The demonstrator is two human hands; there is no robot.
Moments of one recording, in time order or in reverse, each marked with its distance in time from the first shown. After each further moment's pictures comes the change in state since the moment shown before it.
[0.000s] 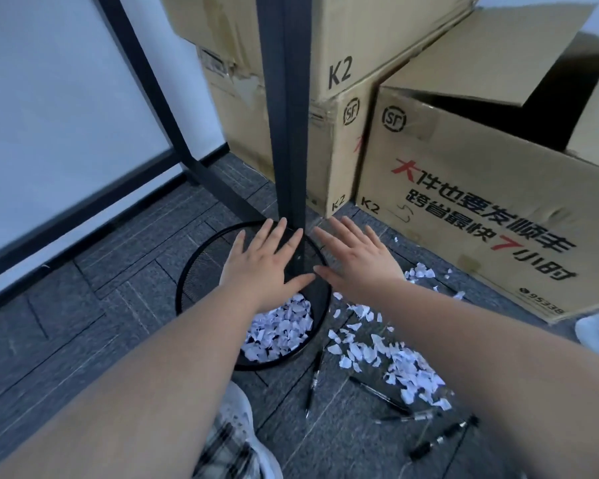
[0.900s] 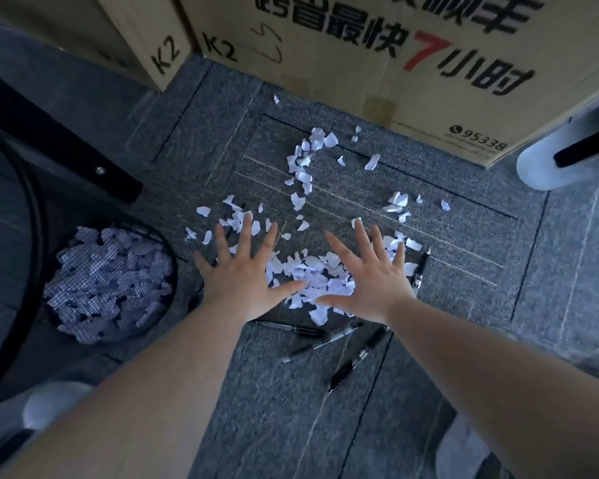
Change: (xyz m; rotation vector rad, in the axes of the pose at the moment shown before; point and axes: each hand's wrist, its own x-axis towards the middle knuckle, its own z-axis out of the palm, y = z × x) left_hand 0.087 0.198 0.244 -0.028 -0.341 0.054; right_hand -0.171 0.198 0.236 0.150 -0.326 0.492
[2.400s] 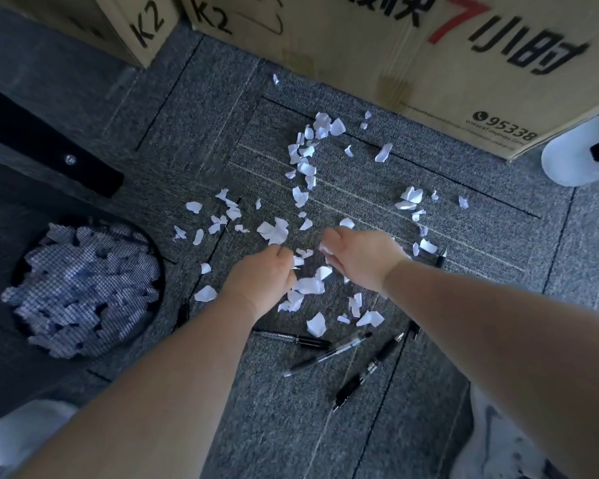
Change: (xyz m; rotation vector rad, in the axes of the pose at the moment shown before) left_hand 0.033 0.014 0.013 -0.003 0.151 0.370; right_hand 0.061 -0.004 -0.013 -0.150 0.100 -0.404
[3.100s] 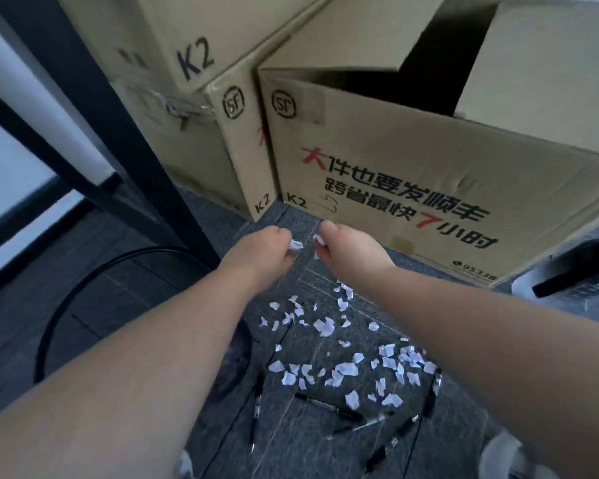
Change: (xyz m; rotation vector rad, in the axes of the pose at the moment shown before) left_hand -0.075 -0.035 -0.274 -0.023 0.233 -0.176; right_hand 0.027 -0.109 -0.261 0.203 0.251 0.131
